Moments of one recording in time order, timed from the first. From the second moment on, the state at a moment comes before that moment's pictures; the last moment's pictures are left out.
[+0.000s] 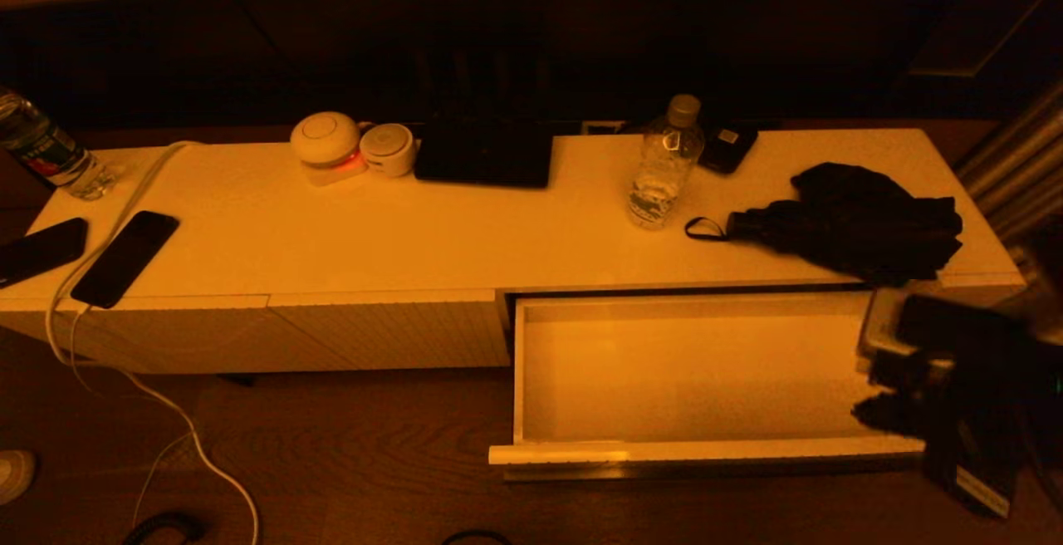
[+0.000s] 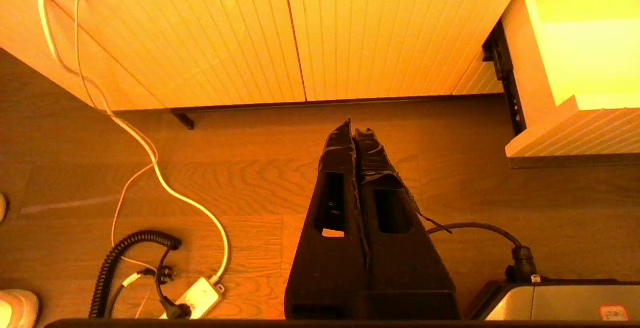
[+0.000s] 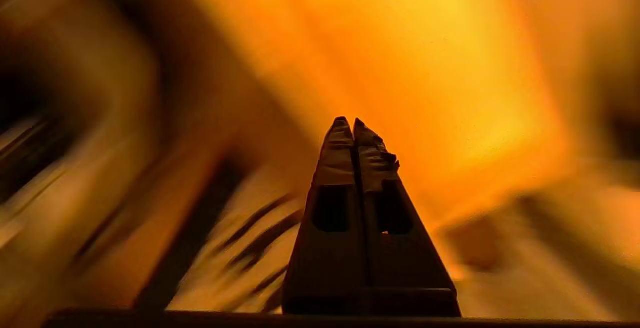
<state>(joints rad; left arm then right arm) 0.00 0.00 0.00 0.00 0.00 0.03 0.49 1.30 -0.95 0.51 -0.10 -0.55</state>
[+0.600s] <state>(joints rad) 0.00 0.00 0.00 0.00 0.00 0.03 0.48 1.56 -0.89 0.56 0.04 -0.54</state>
